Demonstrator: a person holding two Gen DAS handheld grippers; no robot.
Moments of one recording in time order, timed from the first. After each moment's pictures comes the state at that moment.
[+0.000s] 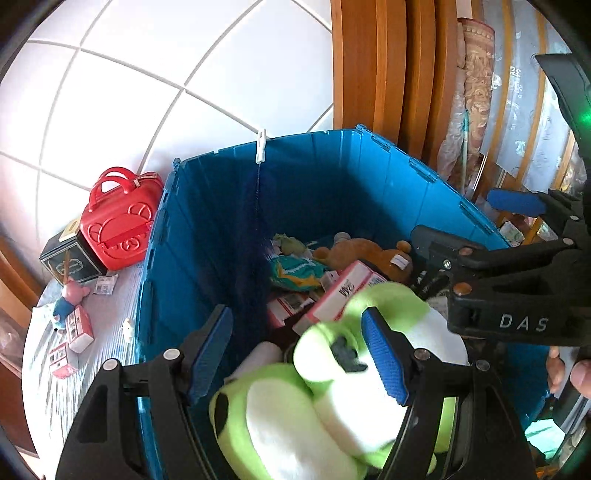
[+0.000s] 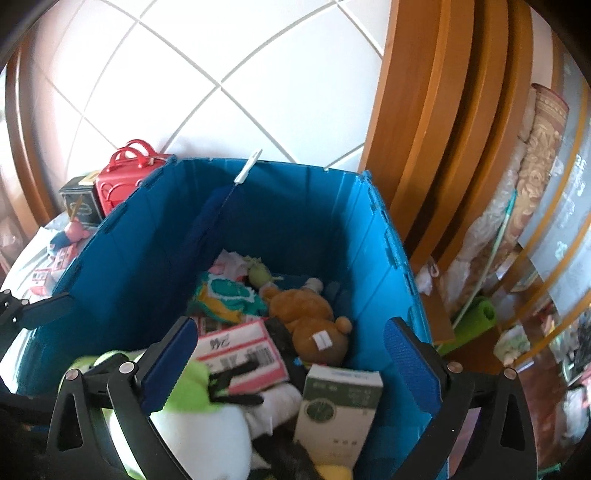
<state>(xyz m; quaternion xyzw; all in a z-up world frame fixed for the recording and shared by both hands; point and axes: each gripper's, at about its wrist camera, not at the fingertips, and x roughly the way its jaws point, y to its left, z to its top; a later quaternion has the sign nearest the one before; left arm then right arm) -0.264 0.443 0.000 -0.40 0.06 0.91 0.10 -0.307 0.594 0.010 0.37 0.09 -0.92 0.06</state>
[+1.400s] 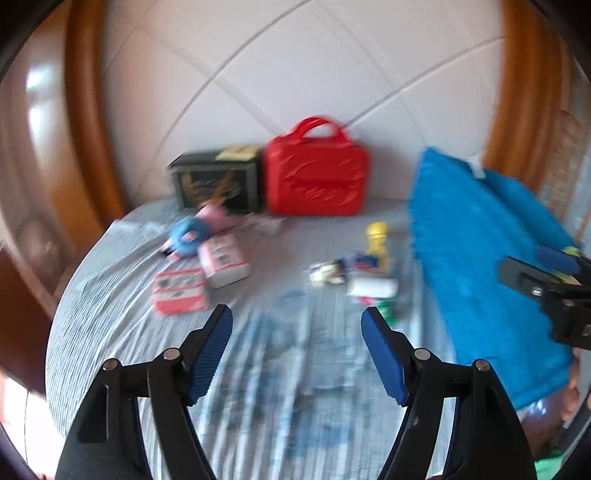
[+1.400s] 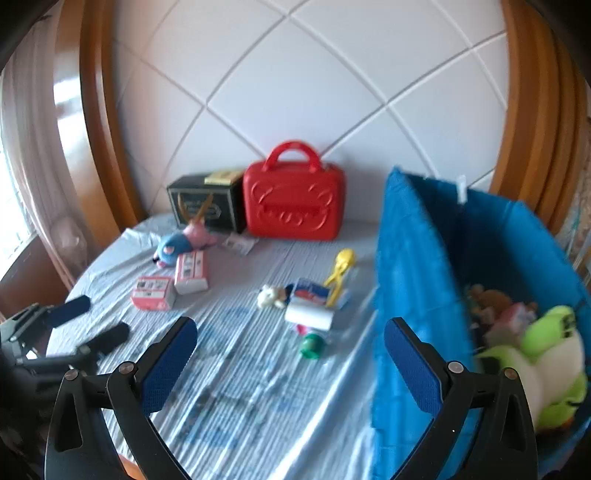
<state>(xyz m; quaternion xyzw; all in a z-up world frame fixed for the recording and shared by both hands) -0.173 -0.017 -0.054 -0.37 -0.05 0.93 -0.04 -0.199 0.217 -0.026 0.35 0.06 -0.92 0.16</state>
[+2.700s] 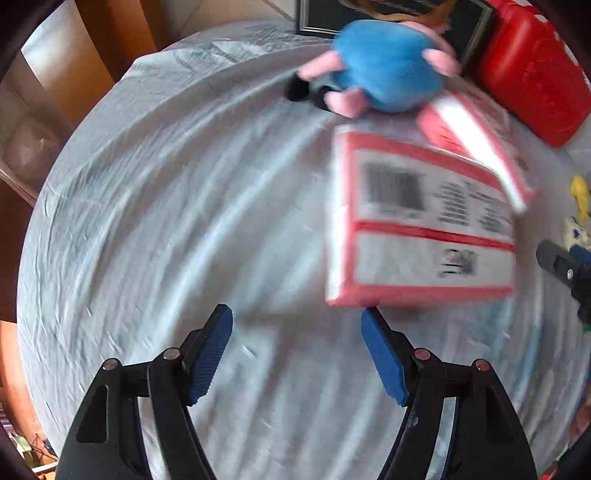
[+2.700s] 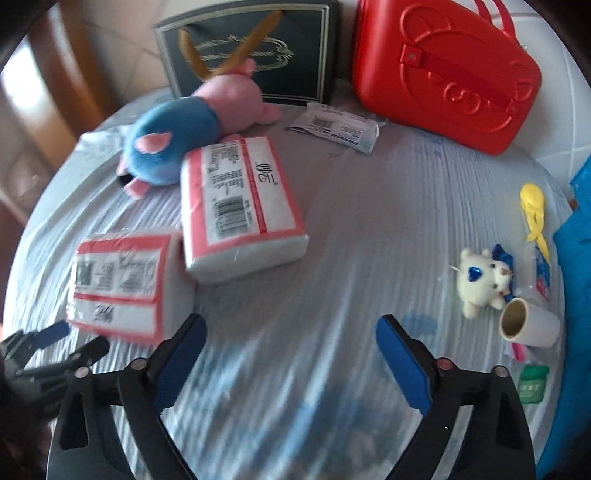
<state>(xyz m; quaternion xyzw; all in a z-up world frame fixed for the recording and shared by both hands) -0.362 -0.311 -0.322 -0.59 -0.09 0.79 -0.11 -0.406 -0.103 -0.297 0.54 0.09 -0.83 0.13</state>
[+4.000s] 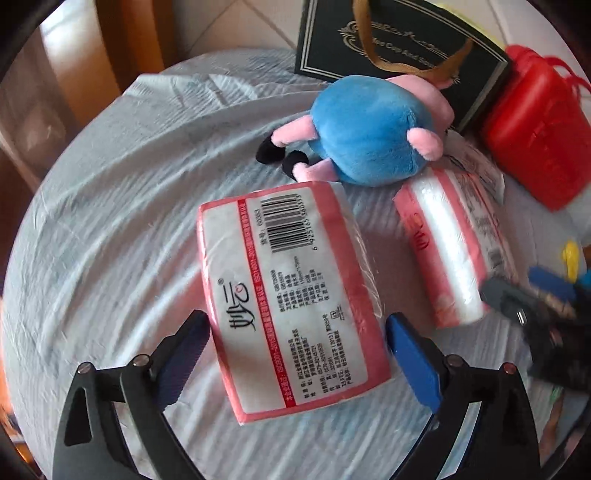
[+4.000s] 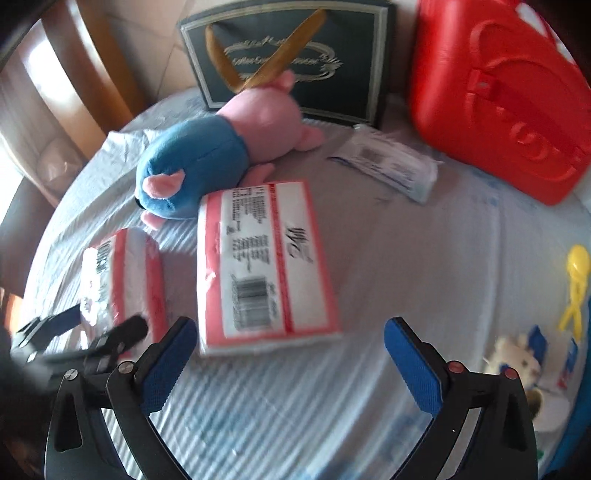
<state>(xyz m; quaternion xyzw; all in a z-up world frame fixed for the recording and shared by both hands) -0.392 -0.280 -0.294 -0.54 -0.14 0.82 -0.13 -0.465 -0.112 -0.291 0.54 0.11 -0.80 0.23</state>
